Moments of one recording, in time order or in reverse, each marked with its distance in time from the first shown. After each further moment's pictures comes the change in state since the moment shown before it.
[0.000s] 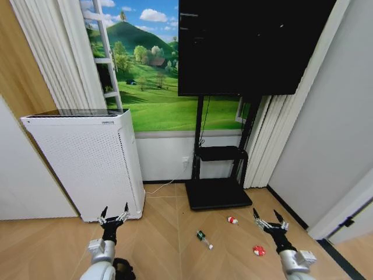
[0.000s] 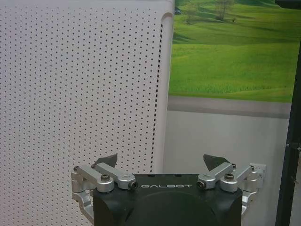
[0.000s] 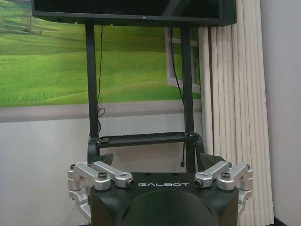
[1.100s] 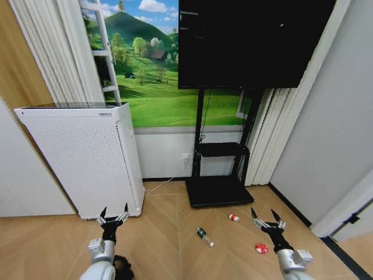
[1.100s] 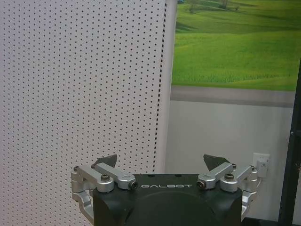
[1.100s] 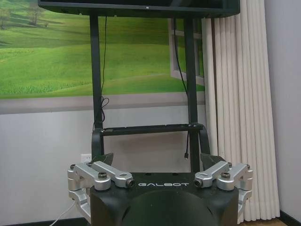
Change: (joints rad) left arm 0.003 0.000 -0.008 -0.002 -0.001 0.003 -0.002; right arm -0.002 0.002 -0.013 -0.004 -0.001 0.022 -0.010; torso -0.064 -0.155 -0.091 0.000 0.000
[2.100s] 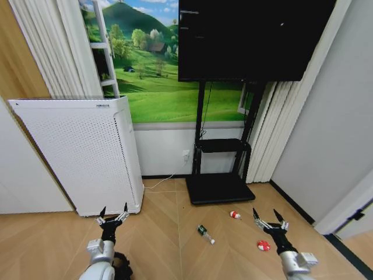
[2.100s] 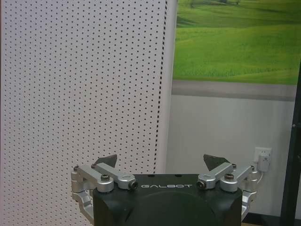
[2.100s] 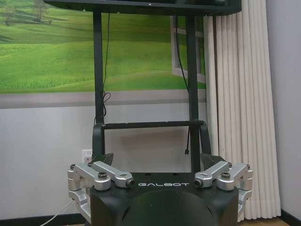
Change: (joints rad) left arm 0.004 0.000 -0.003 -0.010 0.001 -0.002 -0.002; right arm -0.017 -0.002 0.015 0.015 0.003 0.014 -0.016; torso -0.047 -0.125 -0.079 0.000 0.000
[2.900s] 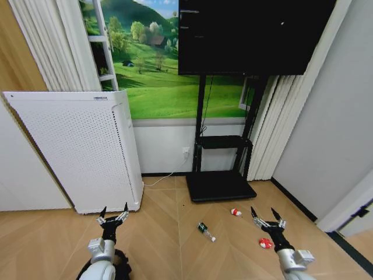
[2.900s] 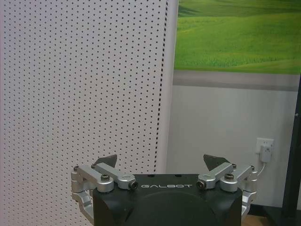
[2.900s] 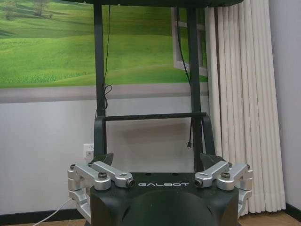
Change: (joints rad) left arm -0.013 -0.001 0.001 0.019 0.000 0.003 -0.001; right arm 0.027 -0.003 -0.015 -0.015 0.001 -0.007 0.000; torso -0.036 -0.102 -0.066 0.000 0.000
